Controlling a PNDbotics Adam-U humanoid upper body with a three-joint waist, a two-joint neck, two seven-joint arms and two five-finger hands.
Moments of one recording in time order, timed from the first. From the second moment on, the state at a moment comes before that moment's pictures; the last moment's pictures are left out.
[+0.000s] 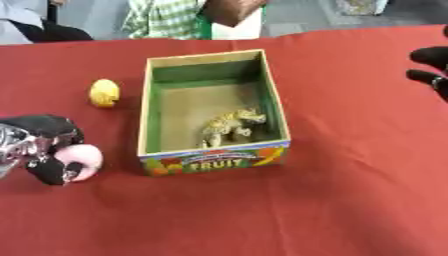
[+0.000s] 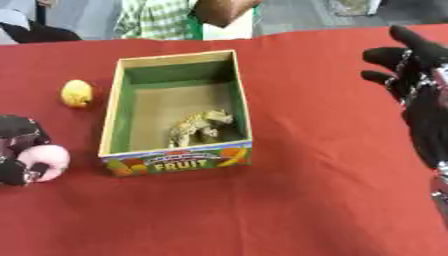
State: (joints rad) left arm -0.57 0.84 -0.41 -1.67 -0.90 0.28 -0.89; right arm -0.25 -0.51 0.00 -1.98 -0.28 -0.09 -0.01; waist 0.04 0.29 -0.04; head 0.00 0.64
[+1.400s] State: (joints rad) left arm -0.78 0.81 -0.27 -1.95 -0.86 0.37 -0.80; right arm -0.24 -0.51 0.00 -1.98 -0.27 -0.09 -0.01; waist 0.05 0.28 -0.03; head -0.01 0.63
